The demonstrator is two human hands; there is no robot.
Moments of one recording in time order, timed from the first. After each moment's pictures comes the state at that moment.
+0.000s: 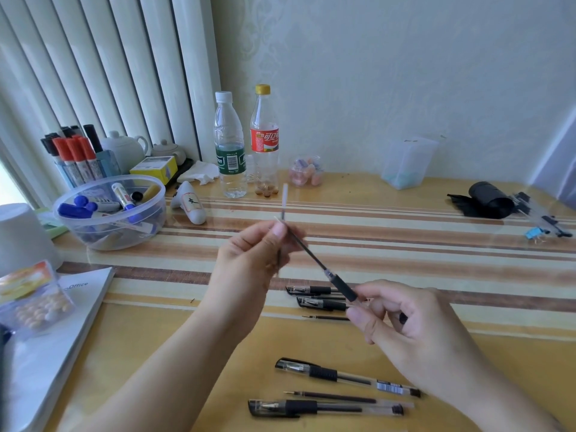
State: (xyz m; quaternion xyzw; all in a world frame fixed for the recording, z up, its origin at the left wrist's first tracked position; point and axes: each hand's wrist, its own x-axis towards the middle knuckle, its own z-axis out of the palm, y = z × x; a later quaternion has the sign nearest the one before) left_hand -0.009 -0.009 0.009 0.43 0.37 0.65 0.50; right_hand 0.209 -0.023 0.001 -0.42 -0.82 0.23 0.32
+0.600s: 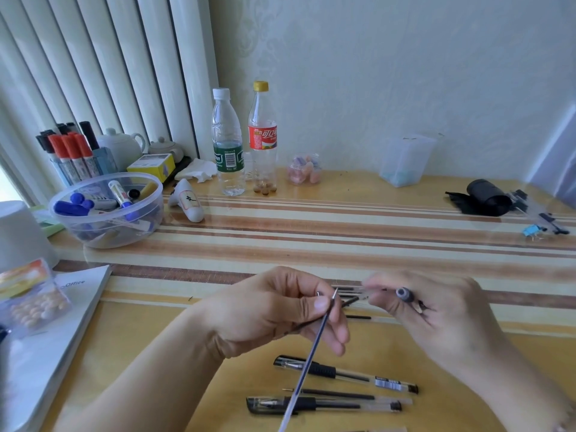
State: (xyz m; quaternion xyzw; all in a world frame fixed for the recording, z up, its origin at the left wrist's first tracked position) left_hand -0.012 -0.018 0.004 0.59 0.25 0.30 0.71; right_hand 0.227 -0.003 0.006 -0.31 -0.86 0.05 0.40
